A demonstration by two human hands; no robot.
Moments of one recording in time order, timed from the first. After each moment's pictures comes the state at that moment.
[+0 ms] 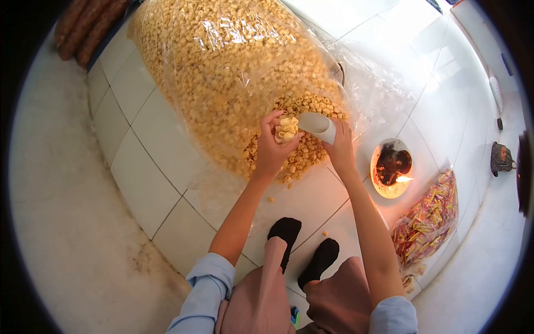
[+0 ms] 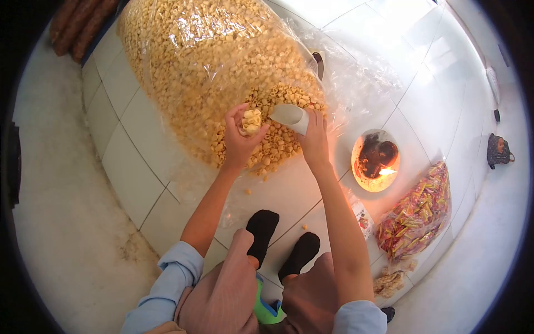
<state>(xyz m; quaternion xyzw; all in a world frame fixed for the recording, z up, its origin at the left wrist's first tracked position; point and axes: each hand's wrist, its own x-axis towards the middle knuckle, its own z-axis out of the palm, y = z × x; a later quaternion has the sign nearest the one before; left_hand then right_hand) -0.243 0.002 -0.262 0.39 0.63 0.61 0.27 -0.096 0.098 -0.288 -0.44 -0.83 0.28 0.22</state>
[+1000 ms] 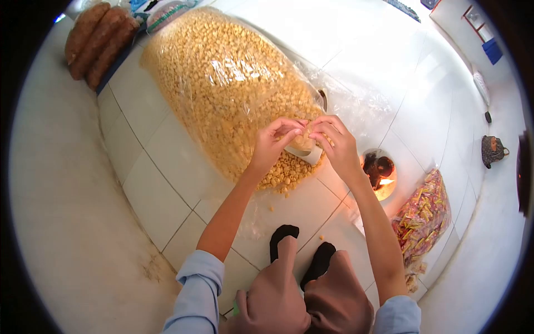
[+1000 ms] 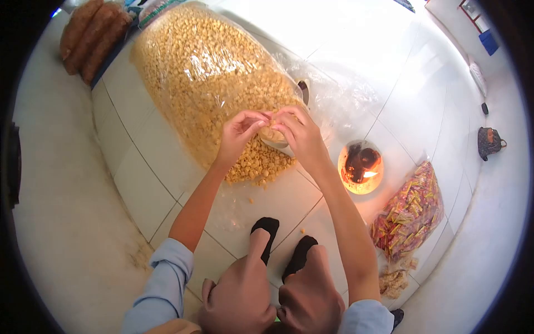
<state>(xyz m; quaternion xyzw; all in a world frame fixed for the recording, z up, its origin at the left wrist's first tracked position) -0.257 0.020 -0.163 0.45 0.46 0.64 0.42 -0.103 0.085 -0.124 -0.22 -0.84 0.32 0.38</state>
